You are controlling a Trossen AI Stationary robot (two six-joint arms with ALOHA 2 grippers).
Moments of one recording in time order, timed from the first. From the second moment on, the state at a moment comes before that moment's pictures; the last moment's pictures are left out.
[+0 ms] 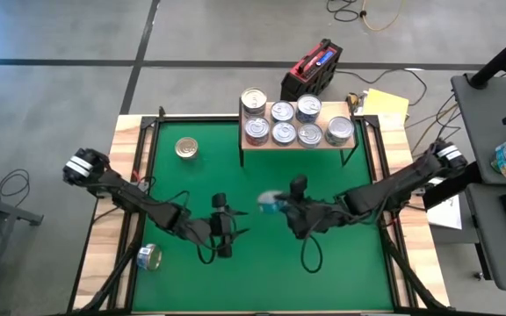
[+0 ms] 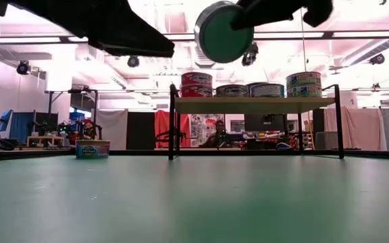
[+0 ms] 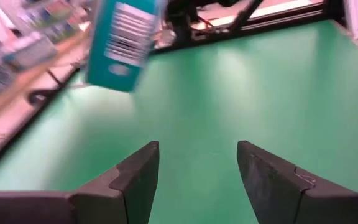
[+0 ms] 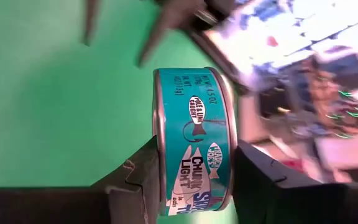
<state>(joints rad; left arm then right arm) -0.48 1.54 0.74 0.38 -0.64 -0.03 0.39 1.46 1.06 -0.21 0.64 -0.52</state>
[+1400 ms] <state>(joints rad) -0.47 1.07 0.26 1.04 -0.51 0.50 -0.21 1.43 1.36 -0.29 0.71 -0.82</state>
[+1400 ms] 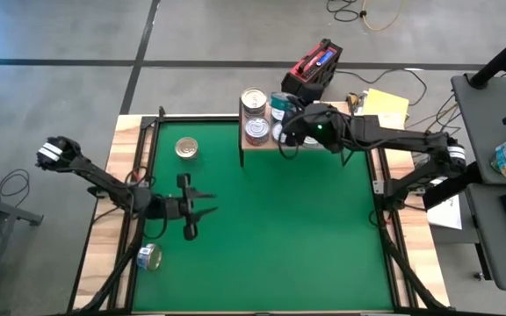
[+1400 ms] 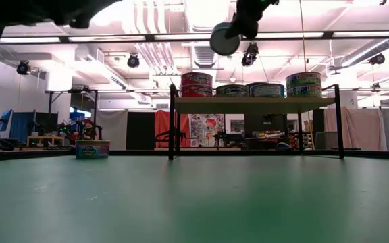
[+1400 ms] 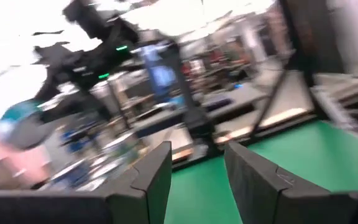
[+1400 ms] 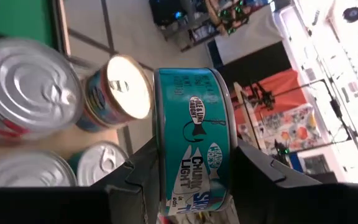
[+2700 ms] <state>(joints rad) -0.46 1.11 0.27 1.05 -0.96 0.61 -0.30 1.61 1.38 -0.39 0.71 -0.76</state>
